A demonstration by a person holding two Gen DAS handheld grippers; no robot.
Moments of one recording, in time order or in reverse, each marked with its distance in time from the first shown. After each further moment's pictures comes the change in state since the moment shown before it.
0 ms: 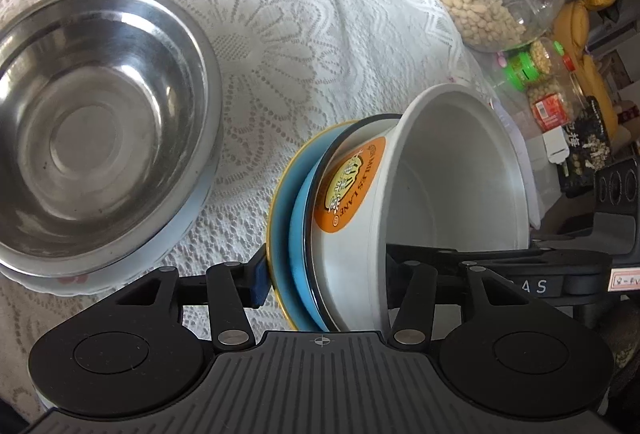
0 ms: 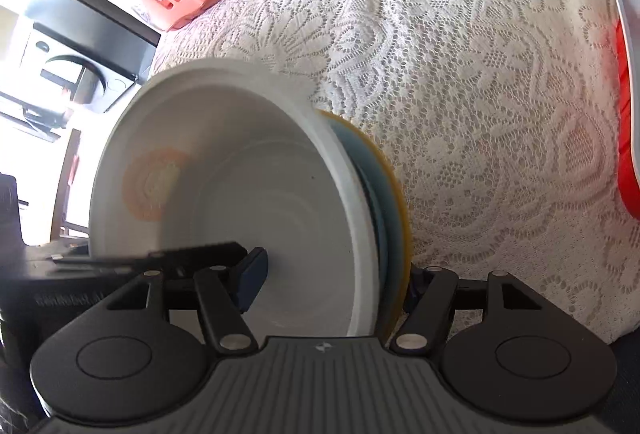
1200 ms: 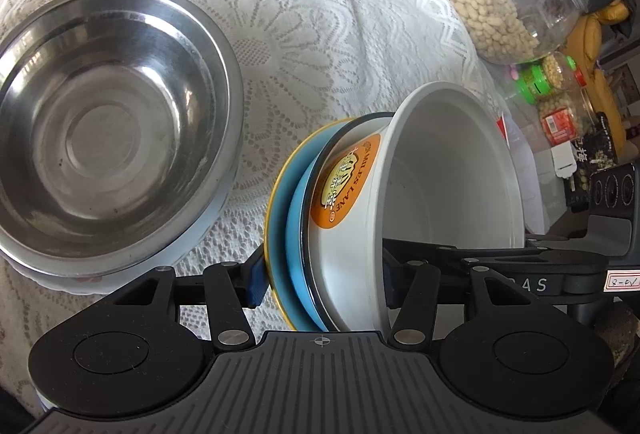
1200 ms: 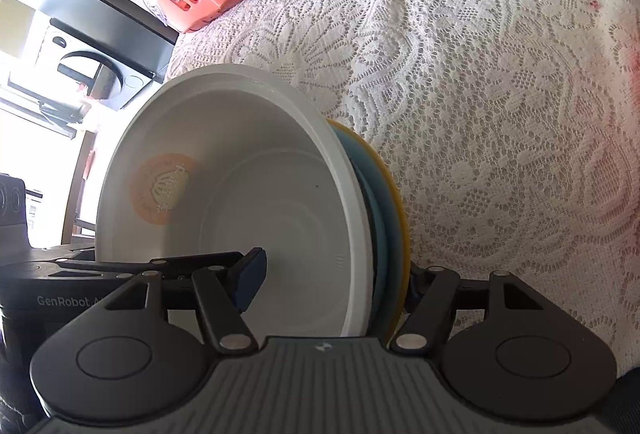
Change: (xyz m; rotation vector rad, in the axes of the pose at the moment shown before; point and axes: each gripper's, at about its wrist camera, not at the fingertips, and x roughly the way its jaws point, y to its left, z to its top) left arm -0.003 0.003 0.004 -0.026 -0.012 0.031; right arm 0.009 0.000 0.007 -0.027 -0.003 0.057
